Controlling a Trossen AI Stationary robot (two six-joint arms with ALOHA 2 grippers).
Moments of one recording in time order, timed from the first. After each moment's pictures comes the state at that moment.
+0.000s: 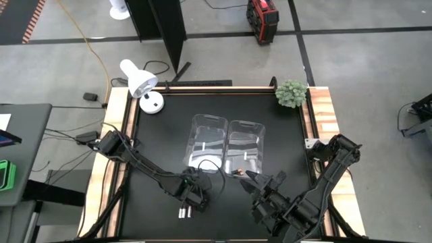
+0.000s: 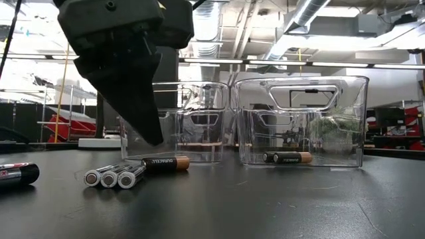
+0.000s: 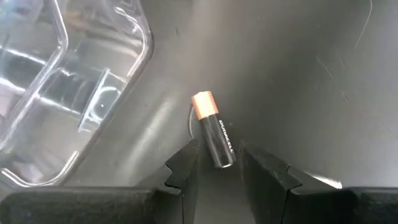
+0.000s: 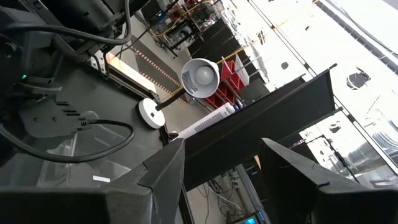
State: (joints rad) left arm -0.52 1.93 1.32 -0.58 -0.42 -0.83; right arm 0.85 1.87 1.84 -1.11 1.54 0.20
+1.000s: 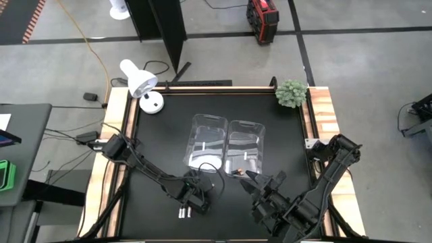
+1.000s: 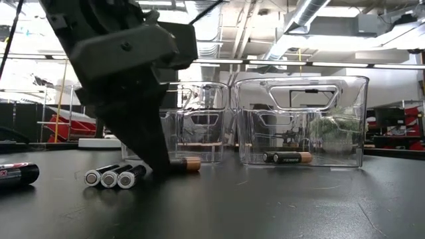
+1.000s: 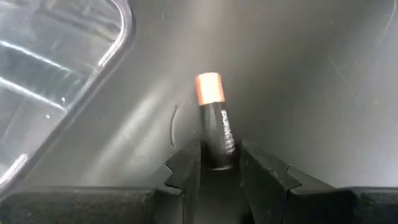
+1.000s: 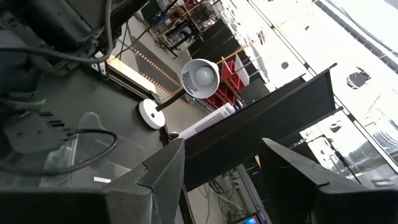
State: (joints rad) left arm -0.53 2.00 1.29 -0.48 -0.43 -0.90; right arm 0.85 1.87 1.84 -1.11 1.54 0.20
